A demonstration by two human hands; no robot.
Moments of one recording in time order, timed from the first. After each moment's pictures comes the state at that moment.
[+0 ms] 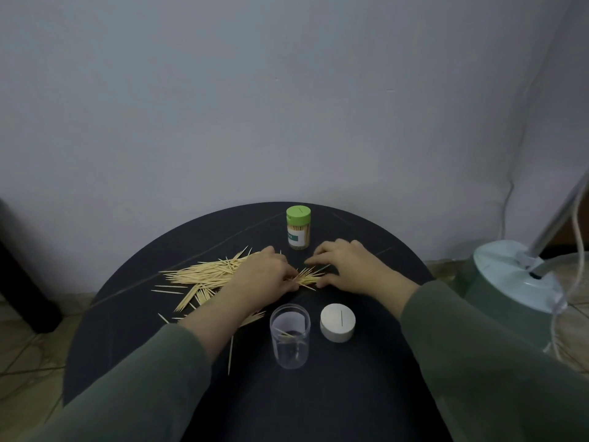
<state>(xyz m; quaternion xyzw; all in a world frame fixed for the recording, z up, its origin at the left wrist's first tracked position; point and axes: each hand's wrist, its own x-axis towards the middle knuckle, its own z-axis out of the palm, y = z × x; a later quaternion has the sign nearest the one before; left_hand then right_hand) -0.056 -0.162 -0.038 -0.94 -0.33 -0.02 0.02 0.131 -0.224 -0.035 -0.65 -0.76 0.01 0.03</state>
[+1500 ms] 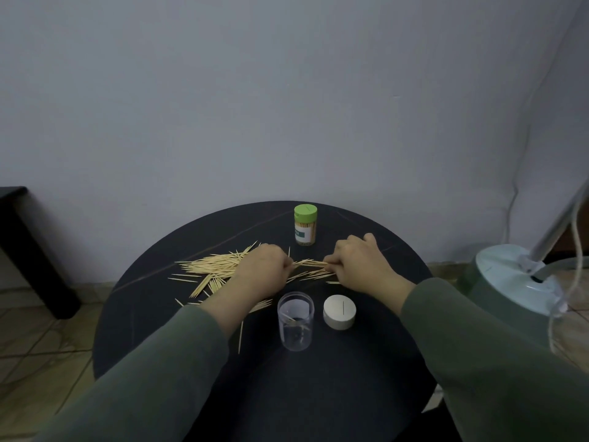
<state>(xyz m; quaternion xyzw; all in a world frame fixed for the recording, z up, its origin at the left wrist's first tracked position) -0.066 -0.183 -0.024 -0.90 -0.42 -0.08 -0.04 0.114 -0.251 -0.024 -0.70 -0.71 -0.05 0.06</state>
